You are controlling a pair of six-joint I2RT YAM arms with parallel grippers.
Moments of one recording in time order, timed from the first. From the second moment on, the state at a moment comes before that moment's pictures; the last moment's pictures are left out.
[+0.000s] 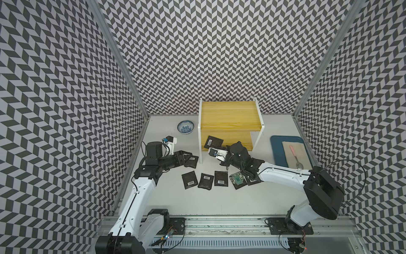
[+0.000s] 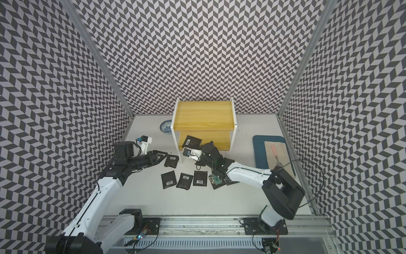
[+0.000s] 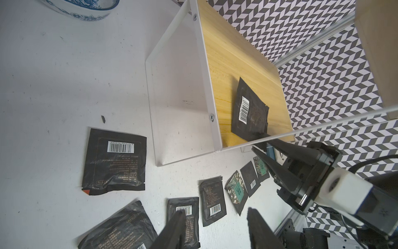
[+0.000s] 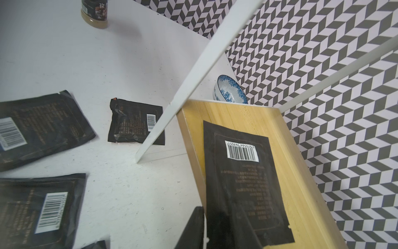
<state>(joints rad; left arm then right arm) -0.02 0.96 0.74 -0.46 0.72 -0.42 0.86 1.57 0.91 0.26 0.08 -0.67</state>
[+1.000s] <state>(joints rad) -0.02 0.83 0.72 -0.35 0.83 -0.48 0.96 1.19 0.82 0.06 0.12 -0.49</state>
